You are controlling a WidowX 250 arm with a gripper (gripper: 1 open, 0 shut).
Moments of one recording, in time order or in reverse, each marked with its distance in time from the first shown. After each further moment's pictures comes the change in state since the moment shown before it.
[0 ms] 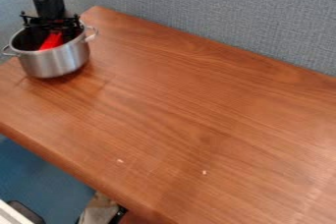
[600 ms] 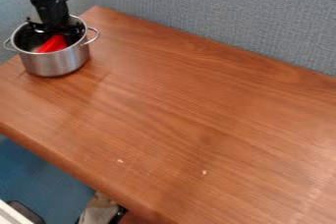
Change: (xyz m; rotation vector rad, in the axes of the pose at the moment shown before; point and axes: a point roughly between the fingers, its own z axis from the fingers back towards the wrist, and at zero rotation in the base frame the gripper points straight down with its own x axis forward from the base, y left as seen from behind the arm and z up) arm 0.002 0.000 -0.011 -0.035 -0.122 -0.097
